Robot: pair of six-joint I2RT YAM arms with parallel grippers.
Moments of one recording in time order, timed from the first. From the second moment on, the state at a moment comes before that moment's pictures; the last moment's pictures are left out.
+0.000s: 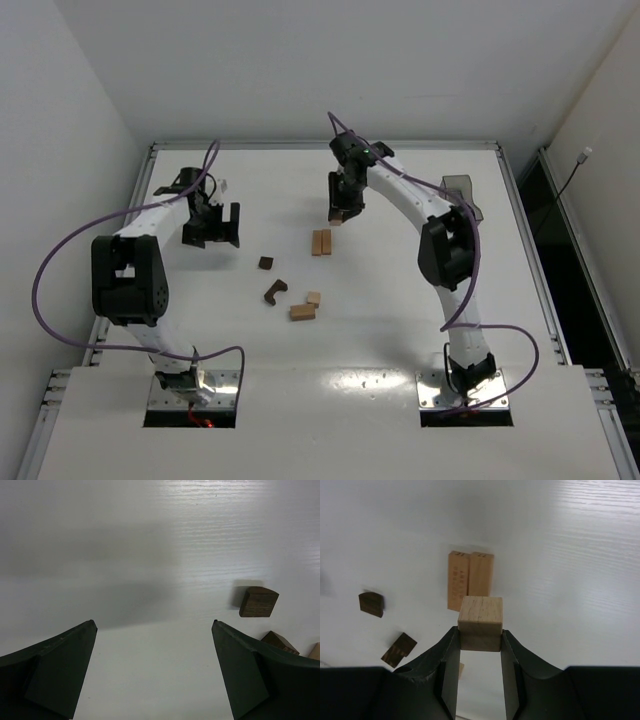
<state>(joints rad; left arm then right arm) 0.02 1.71 1.21 -0.68 0.13 -0.01 0.49 2.24 2.03 -0.98 -0.09 0.47</state>
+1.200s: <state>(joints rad) 0.02 1.71 1.21 -0.67 0.13 -0.02 0.57 2.38 2.12 -0.95 -0.05 0.49</state>
